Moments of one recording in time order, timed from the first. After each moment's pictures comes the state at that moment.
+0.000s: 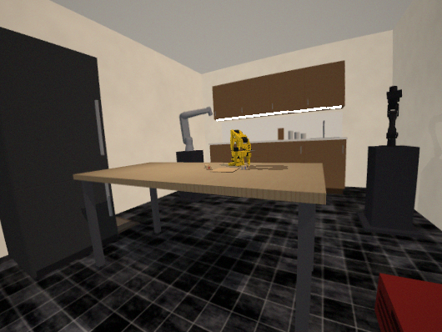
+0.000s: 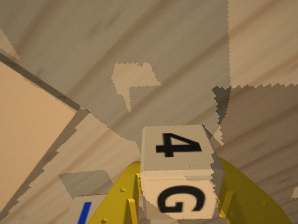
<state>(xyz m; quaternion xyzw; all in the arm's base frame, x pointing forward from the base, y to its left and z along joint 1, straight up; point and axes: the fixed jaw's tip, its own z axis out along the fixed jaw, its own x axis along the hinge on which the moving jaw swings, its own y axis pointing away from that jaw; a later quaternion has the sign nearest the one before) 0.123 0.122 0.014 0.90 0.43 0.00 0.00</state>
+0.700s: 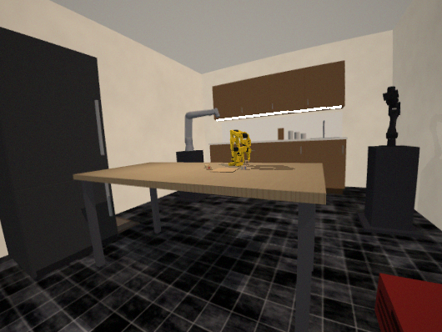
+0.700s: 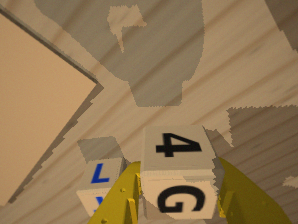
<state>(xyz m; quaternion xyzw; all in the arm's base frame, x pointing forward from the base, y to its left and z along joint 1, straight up) 0.124 0.123 0.040 0.90 0.43 0.00 0.00</state>
